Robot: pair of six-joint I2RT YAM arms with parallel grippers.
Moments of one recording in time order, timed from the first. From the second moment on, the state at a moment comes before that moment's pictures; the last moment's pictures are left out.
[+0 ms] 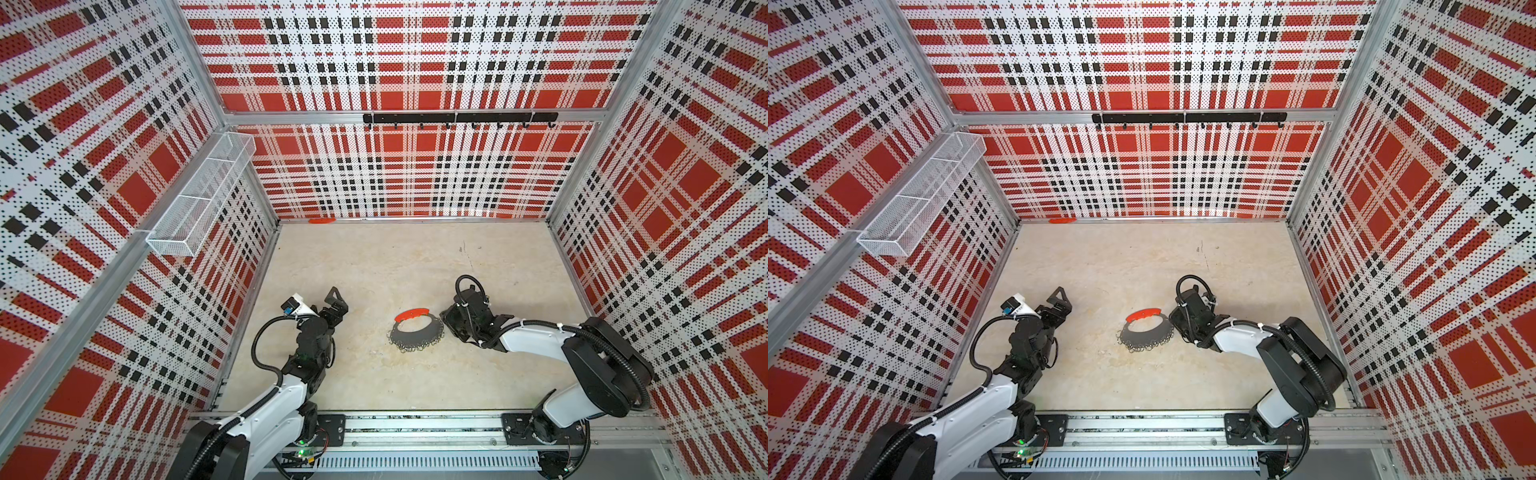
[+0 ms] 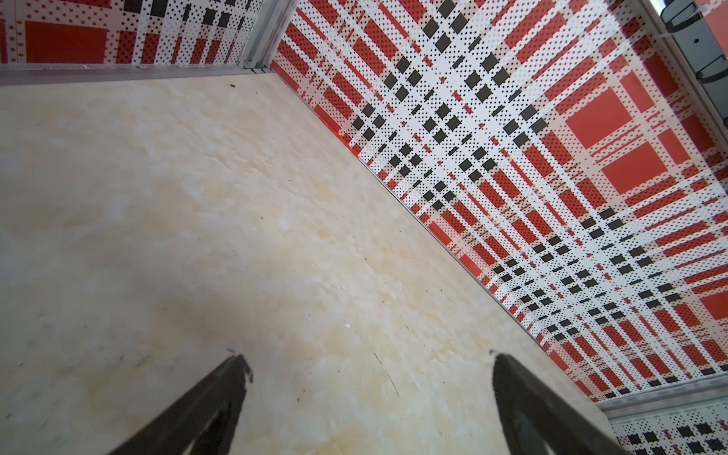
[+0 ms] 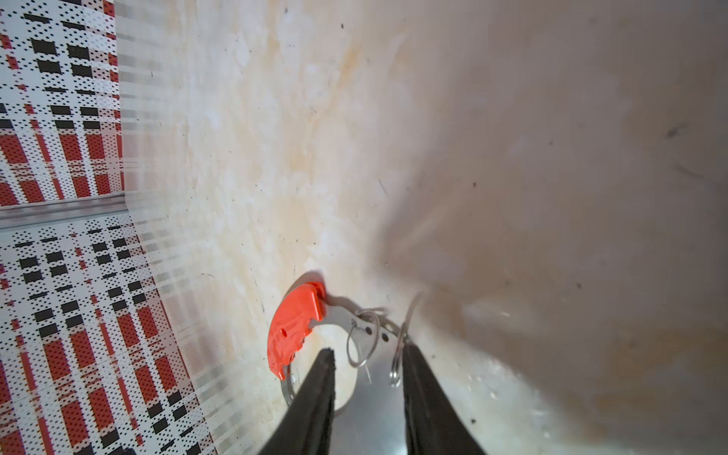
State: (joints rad) left arm -0.33 0.92 0.14 0.58 -0.46 -0.82; right arm 0.66 1.54 0.64 0.09 0.03 1.39
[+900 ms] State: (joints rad) left arm -0.33 0.91 0.14 0.58 -0.46 -0.83; right arm 0.66 1.57 0.65 0.06 0.04 1.40
